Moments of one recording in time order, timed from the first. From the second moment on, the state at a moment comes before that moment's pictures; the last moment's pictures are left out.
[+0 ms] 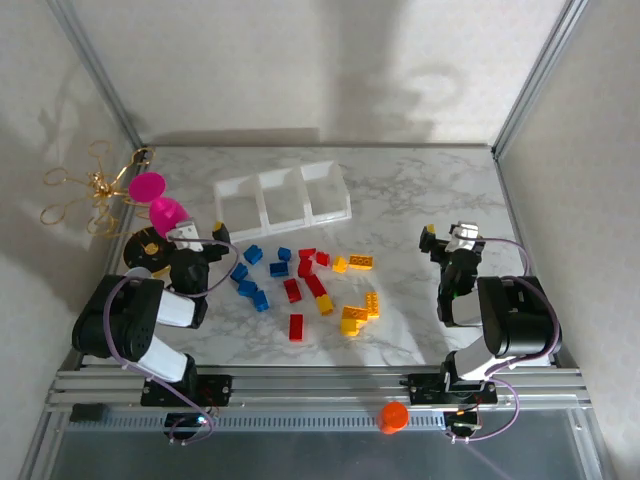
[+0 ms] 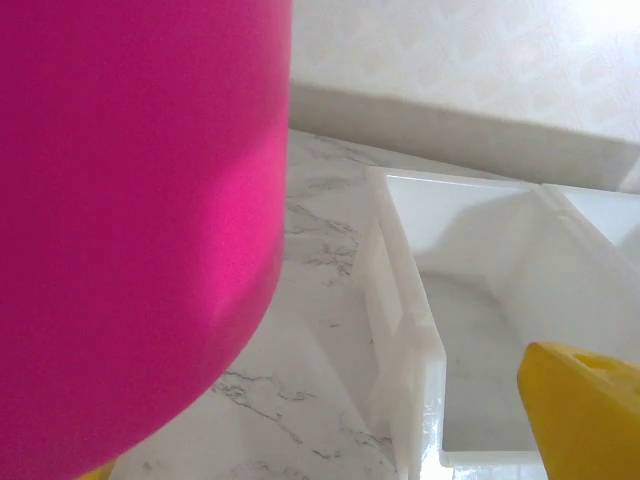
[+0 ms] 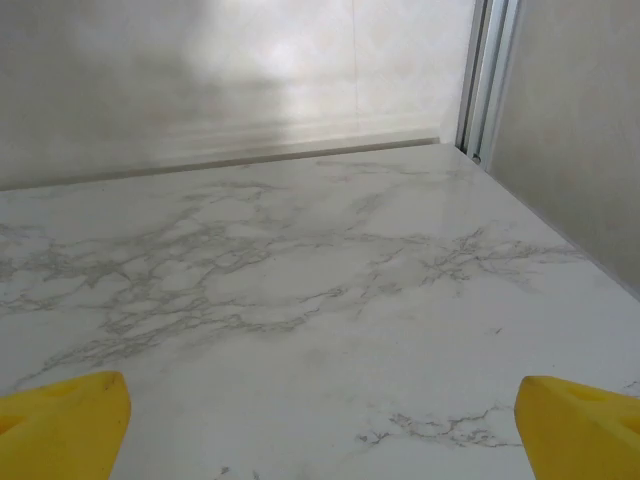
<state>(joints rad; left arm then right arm) -0.07 1.54 0.22 1.19 -0.25 -0.18 0.05 1.54 0.21 1.18 0.18 0.07</state>
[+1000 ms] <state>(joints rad) -0.08 1.50 0.23 1.13 -0.24 -0.17 0.05 1.54 0.21 1.18 0.18 0.07</state>
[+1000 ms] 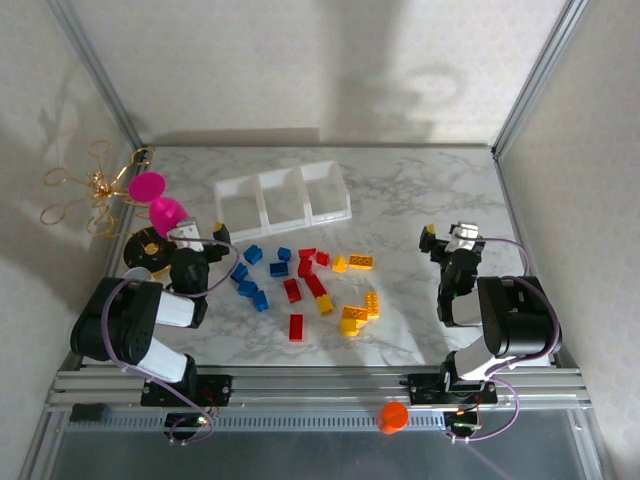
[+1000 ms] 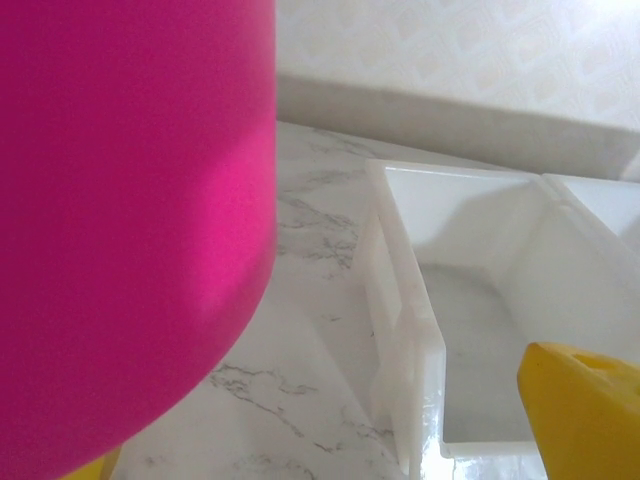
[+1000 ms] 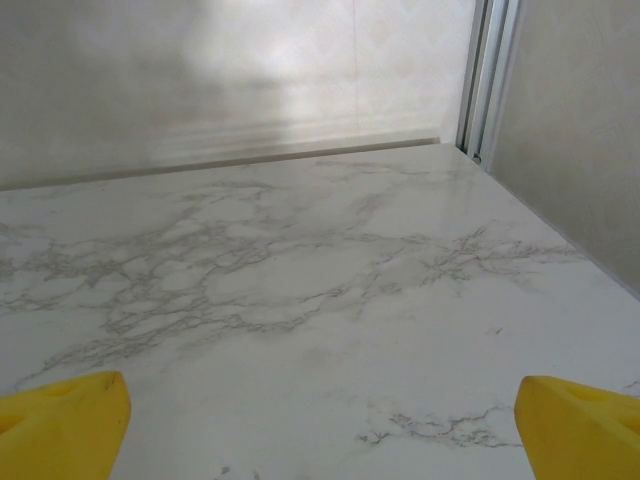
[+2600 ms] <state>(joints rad) -0.24 1.31 0.55 0.16 -0.08 -0.24 0.05 1.17 0.55 0.16 0.13 0.46</state>
